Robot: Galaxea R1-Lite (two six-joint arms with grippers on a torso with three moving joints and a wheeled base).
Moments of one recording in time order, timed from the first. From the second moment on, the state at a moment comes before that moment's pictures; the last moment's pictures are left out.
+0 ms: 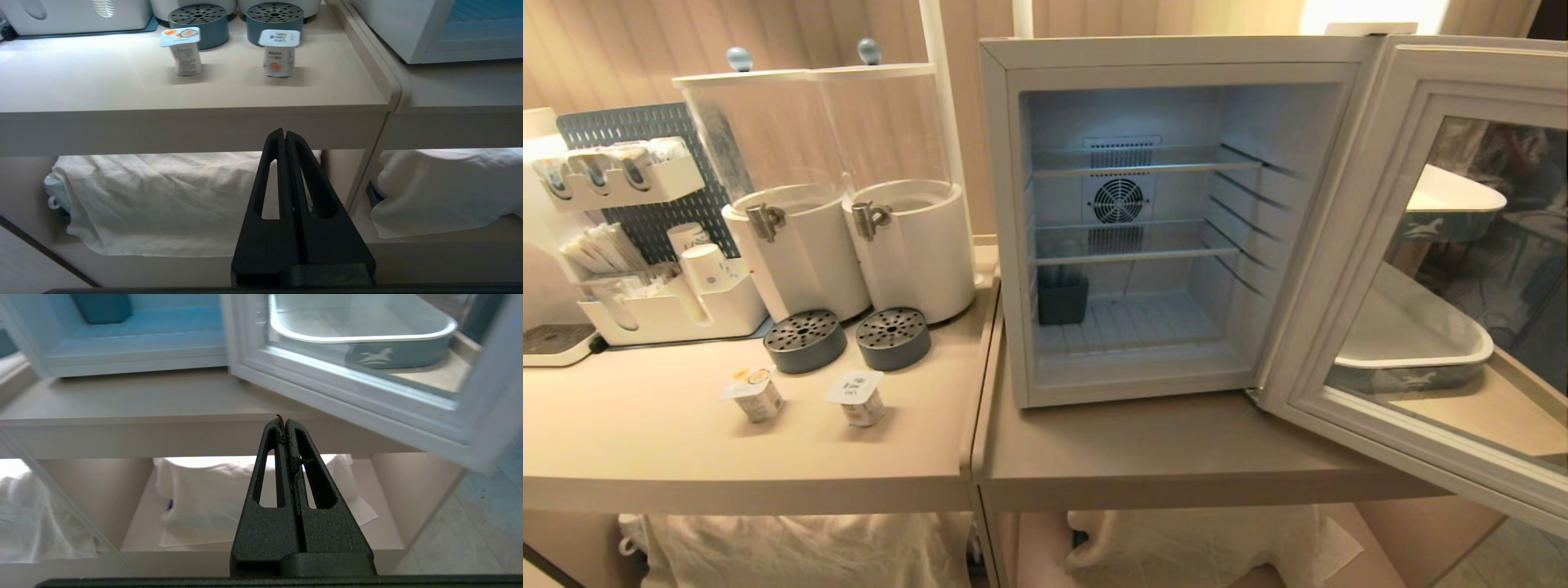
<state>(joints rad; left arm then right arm) 0.00 0.00 -0.03 0.07 0.00 0.00 0.00 0.00 -0.02 0.04 0.01 -0.02</state>
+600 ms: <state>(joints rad) 0.00 0.00 -0.03 0.07 0.00 -0.01 0.00 0.00 -0.02 0.04 0.01 -0.02</state>
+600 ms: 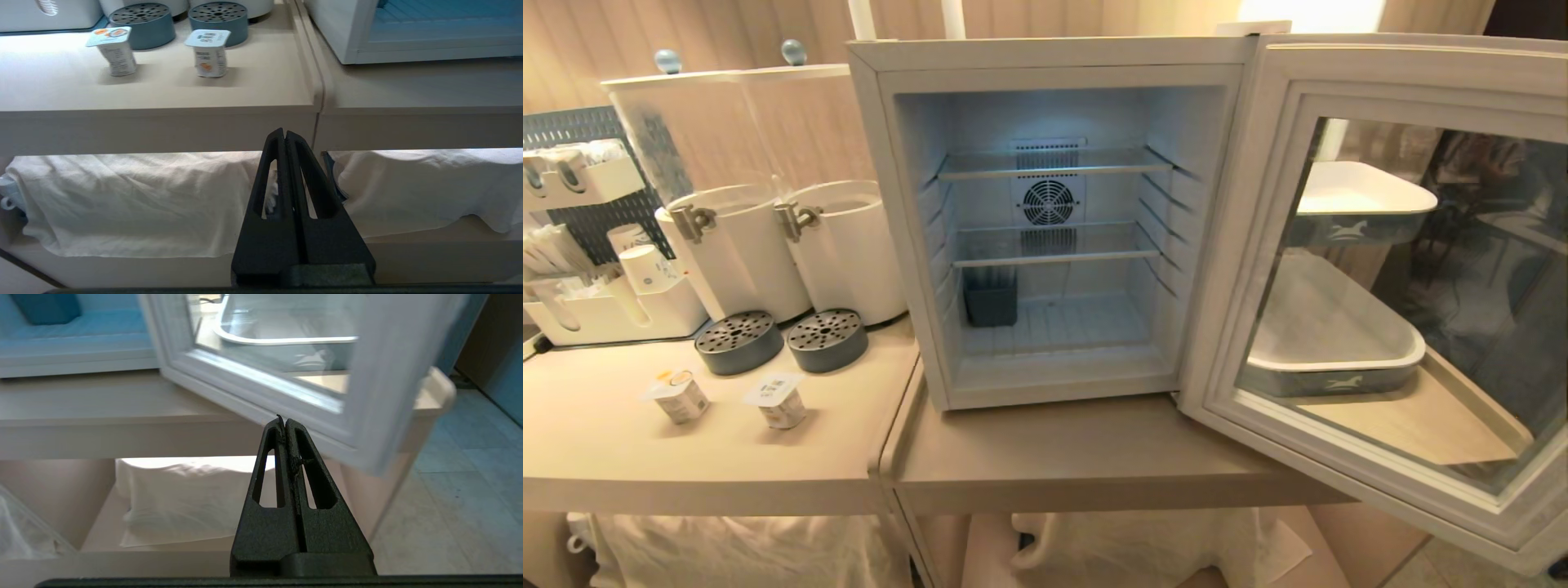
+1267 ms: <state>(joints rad) 0.00 0.00 -0.03 0.07 0.00 -0.01 0.00 0.00 -0.02 0.04 0.00 0.01</state>
